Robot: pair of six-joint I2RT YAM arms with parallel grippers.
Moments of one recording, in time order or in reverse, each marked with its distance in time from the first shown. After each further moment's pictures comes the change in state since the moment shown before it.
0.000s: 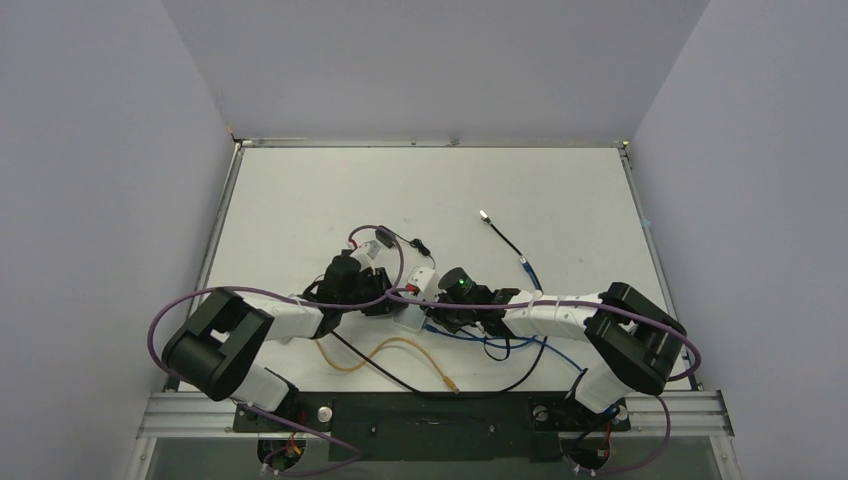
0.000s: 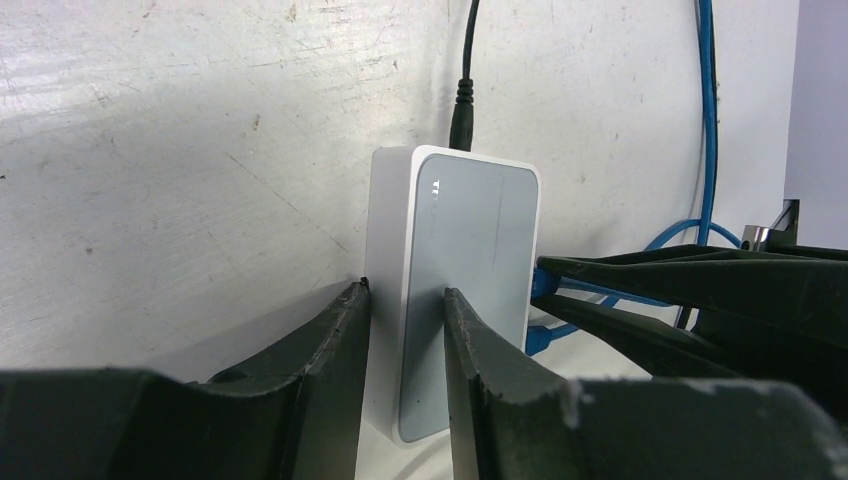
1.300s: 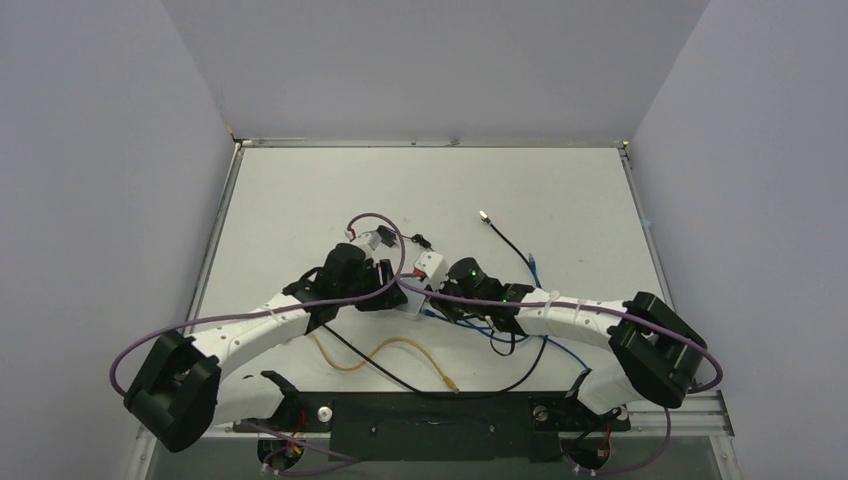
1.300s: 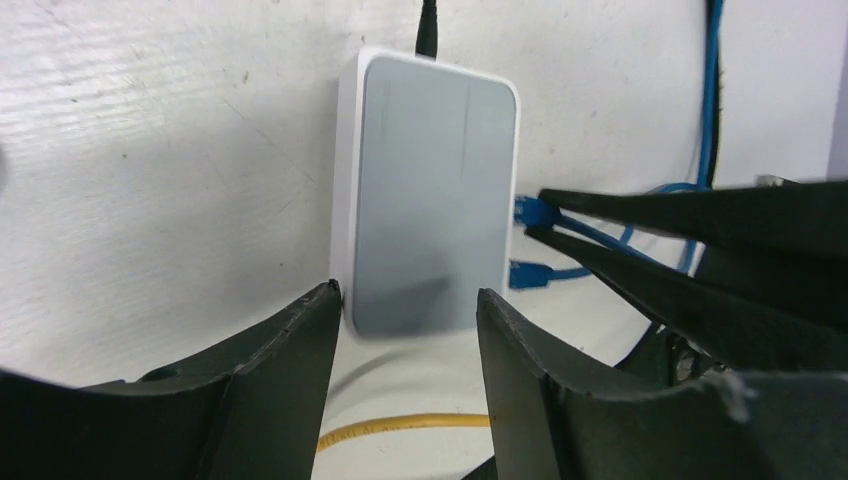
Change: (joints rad) left arm -0.073 -0.237 0.172 -0.517 -0.153 0.028; right arm -0.031 -0.101 0.002 -0.001 -0.002 0.006
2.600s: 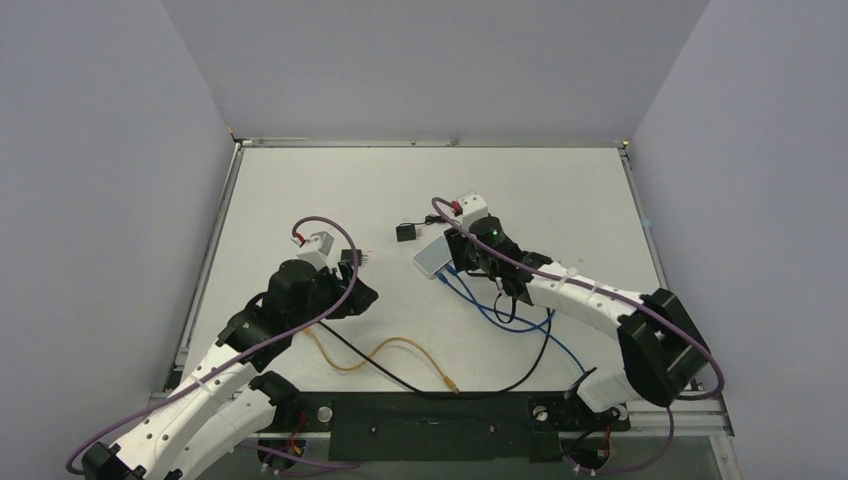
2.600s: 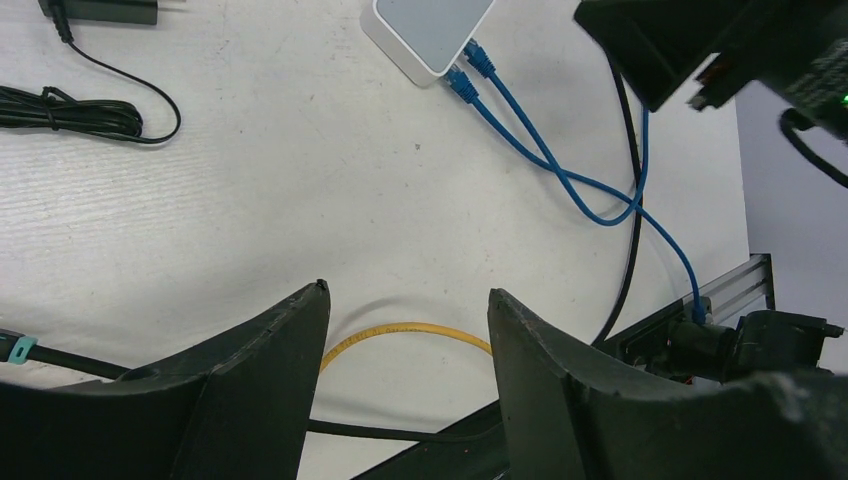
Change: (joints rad) left arm 0.049 -0.561 0.022 -0.375 -0.129 -0.005; right arm -0.227 0.052 0.154 -0.015 0.277 0.219
